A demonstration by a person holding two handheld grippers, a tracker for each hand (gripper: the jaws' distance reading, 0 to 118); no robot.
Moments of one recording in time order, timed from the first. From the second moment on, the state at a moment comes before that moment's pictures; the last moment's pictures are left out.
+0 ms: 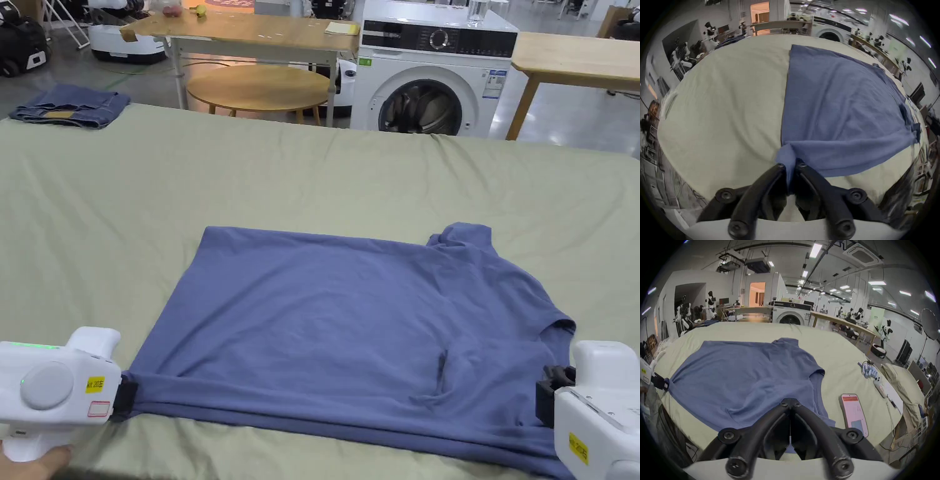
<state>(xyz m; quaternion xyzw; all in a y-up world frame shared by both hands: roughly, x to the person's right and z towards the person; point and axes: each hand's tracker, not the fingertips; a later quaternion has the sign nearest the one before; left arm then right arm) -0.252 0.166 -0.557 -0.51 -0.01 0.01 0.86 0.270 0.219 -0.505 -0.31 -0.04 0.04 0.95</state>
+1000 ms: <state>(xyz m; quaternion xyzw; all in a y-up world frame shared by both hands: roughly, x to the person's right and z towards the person) -0.261 0.219 -0.551 -0.43 -0.03 0.04 0.90 0.330 0.208 -0.519 -0.43 -0.01 -0.06 0.90</state>
